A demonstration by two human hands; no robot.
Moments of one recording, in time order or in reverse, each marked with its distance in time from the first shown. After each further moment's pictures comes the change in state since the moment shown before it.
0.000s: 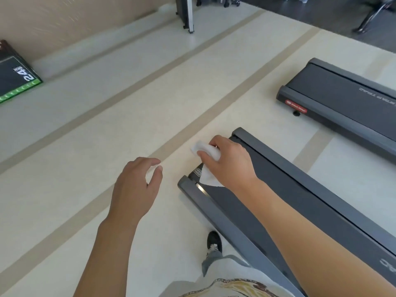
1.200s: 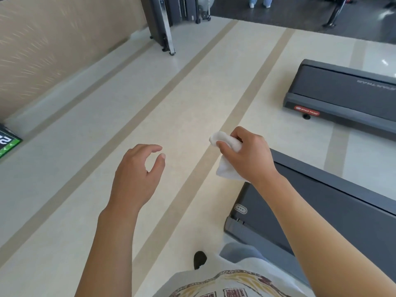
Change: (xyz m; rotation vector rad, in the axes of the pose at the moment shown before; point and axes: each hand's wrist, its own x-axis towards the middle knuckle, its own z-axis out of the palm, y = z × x) left_hand 0.418 -0.201 -0.157 -0.078 -0.088 0.256; right_hand 0.325 -0.191 0.154 0.092 0.261 0.282
